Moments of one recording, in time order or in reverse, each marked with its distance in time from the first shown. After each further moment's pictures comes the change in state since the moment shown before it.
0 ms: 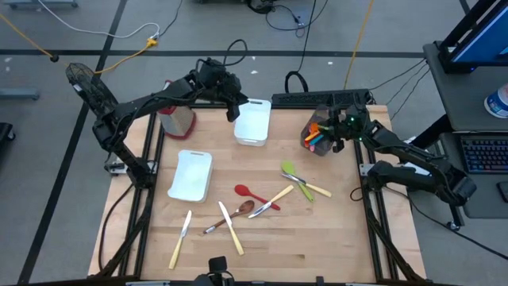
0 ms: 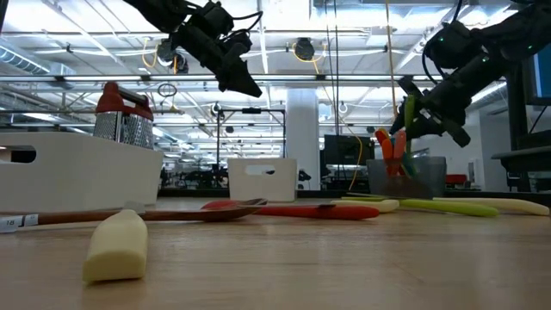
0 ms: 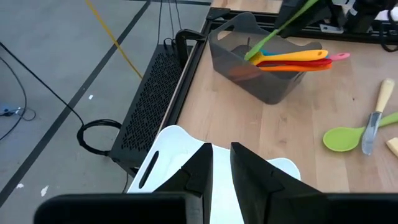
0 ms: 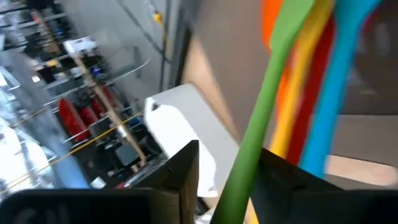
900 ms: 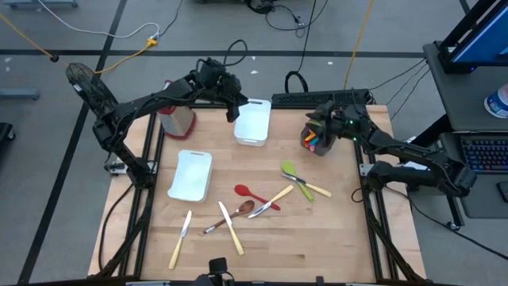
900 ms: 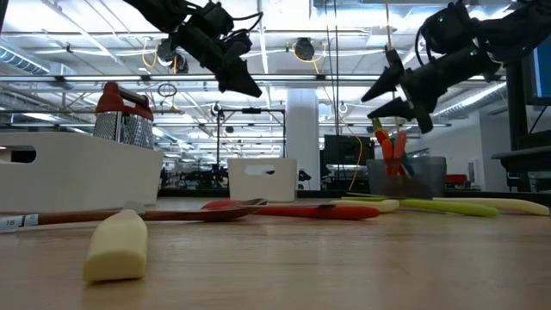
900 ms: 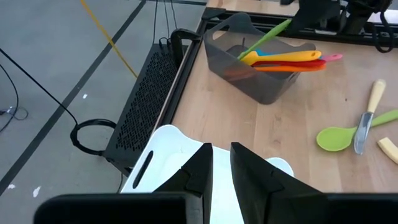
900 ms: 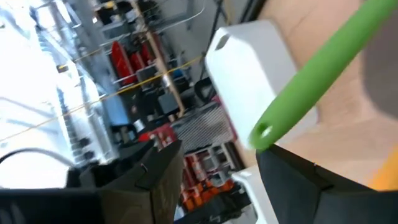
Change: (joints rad) left arm 0.000 0.000 0.000 -0.010 0.017 -0.010; right arm 0.136 0.064 0.000 0.357 -0.003 0.003
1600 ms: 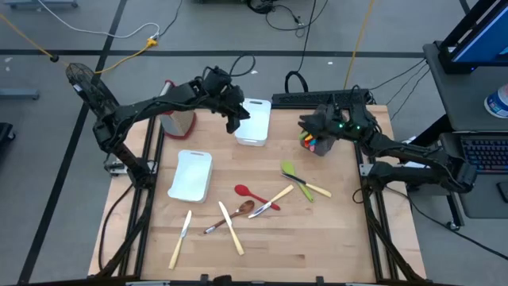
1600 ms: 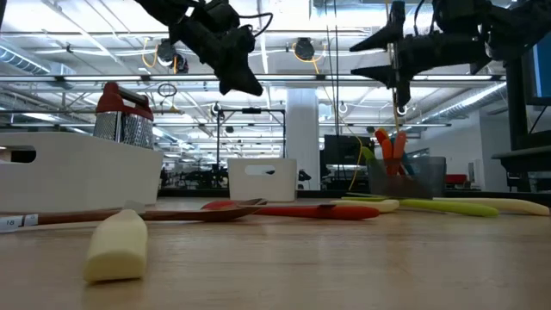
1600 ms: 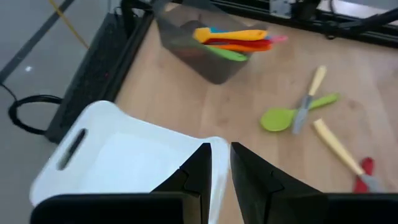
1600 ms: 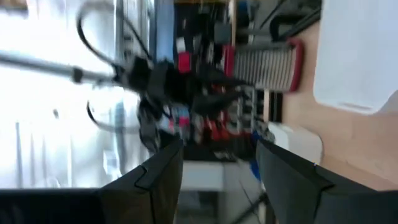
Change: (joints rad) left arm -0.080 -0.011 0.000 -0.121 0.061 -0.096; right arm 0.118 0.000 0.001 0.324 -0.139 -0.279
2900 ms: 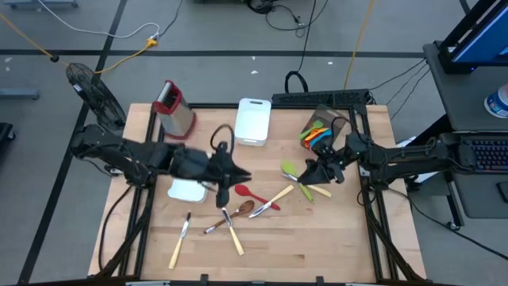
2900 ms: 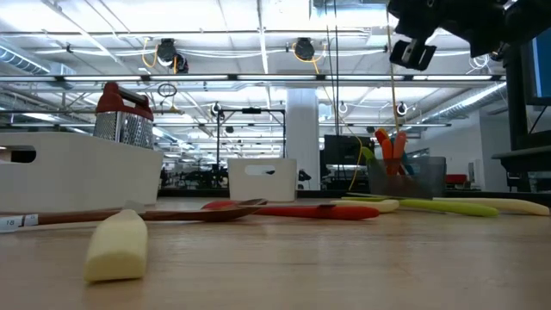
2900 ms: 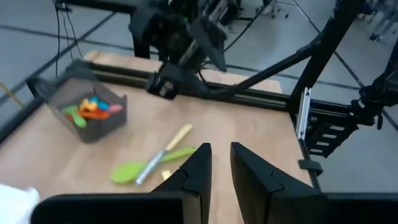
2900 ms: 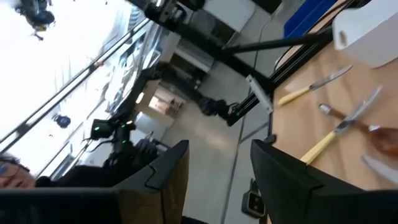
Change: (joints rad) left arm -0.851 -0.248 -0.055 0.157 -0.654 -0.483; right arm 0.470 -0.001 0.000 0.025 -0.337 -0.507
